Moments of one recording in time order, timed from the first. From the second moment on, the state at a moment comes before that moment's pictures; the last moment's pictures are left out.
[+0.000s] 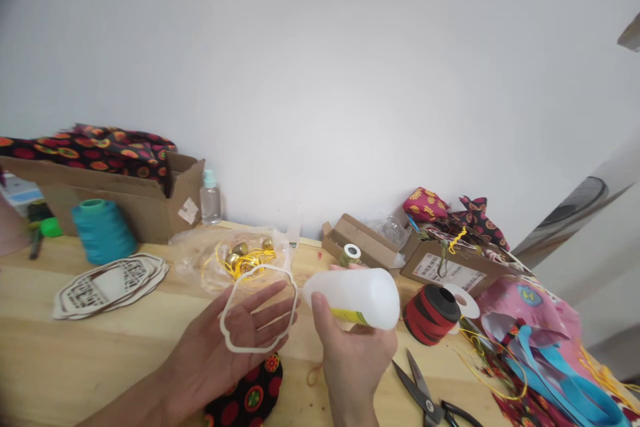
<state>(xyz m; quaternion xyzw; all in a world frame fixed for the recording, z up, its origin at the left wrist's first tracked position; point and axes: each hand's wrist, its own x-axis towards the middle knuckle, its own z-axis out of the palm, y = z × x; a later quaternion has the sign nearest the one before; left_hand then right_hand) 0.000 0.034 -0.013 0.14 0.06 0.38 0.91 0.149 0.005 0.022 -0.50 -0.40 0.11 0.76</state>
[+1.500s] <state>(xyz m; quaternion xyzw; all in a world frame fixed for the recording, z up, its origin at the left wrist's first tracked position) -0.005 0.034 -0.009 0.11 0.04 0.37 0.92 0.157 0.009 0.009 -0.43 -0.40 0.24 0.77</state>
